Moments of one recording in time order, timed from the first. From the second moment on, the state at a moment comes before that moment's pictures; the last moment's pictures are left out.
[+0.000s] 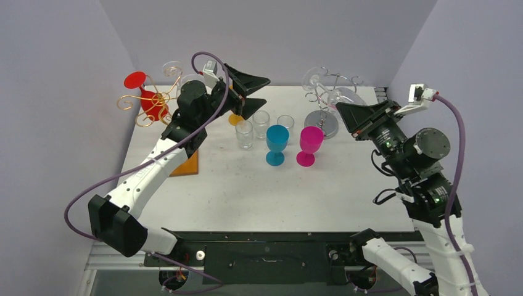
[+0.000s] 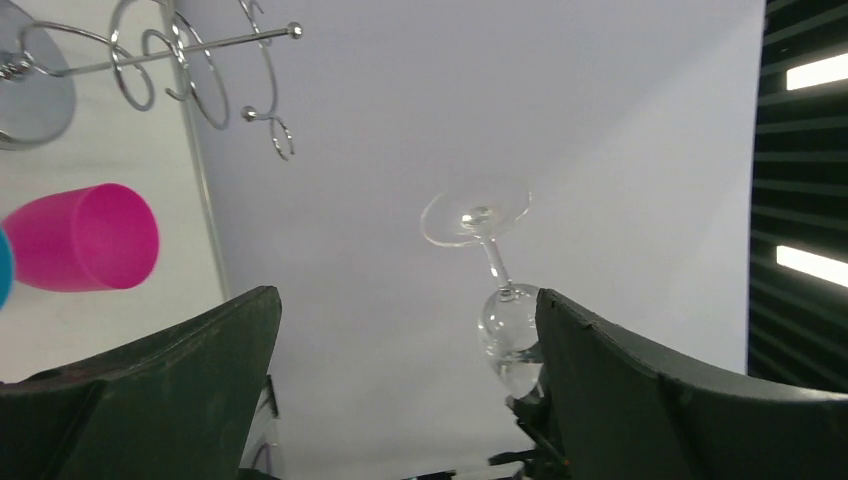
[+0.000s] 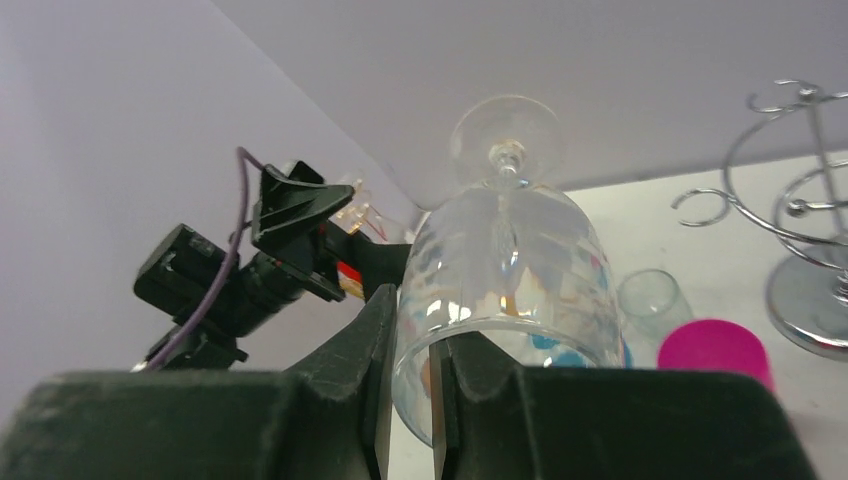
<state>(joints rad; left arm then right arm) -0.51 1.41 1.34 0.13 0.36 -1.49 0.41 0.80 1.29 -0.32 -0.07 0.70</state>
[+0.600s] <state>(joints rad) -0.52 1.24 1.41 -0.34 0.30 -0.90 0.30 0.94 1.43 -1.11 0.25 0.61</state>
